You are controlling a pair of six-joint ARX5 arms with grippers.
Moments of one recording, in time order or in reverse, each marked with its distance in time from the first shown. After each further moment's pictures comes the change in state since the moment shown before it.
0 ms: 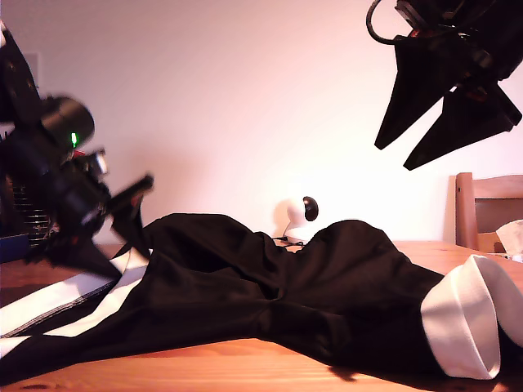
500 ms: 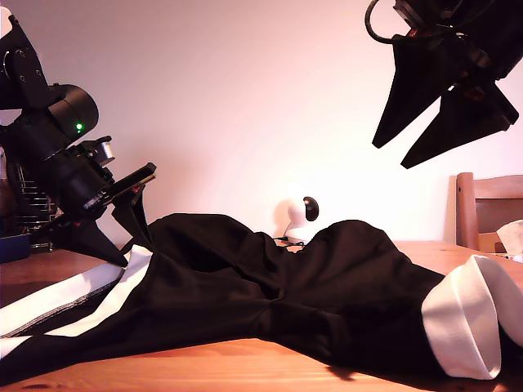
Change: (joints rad) left arm 0.006 0.001 0.083 -0.087 0.011 0.072; right arm 0.000 0.000 0.000 0.015 0.000 -0.003
